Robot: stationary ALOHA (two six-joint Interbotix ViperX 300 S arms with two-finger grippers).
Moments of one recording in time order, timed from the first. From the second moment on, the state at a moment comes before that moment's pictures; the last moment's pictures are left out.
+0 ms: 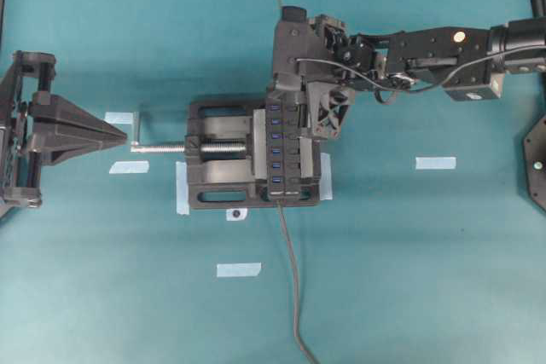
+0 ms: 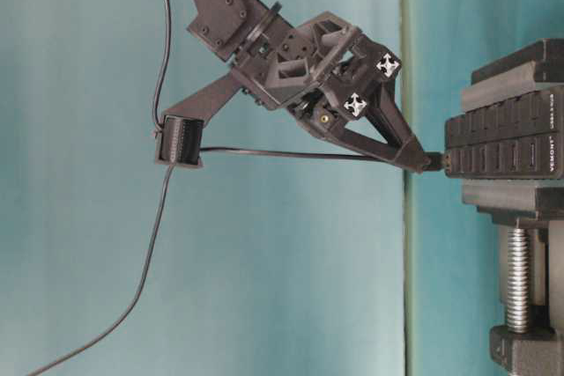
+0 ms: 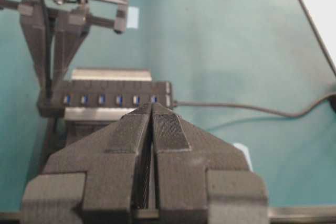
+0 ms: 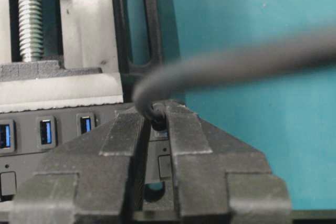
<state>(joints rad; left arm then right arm) -0.02 -0.87 1.07 0.00 0.05 -0.05 -0.22 0.10 0.53 -0.01 0.16 -0.15</state>
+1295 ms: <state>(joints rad) -0.02 -0.89 1.07 0.00 0.05 -0.06 -0.20 0.02 0.49 0.00 0.28 -0.14</state>
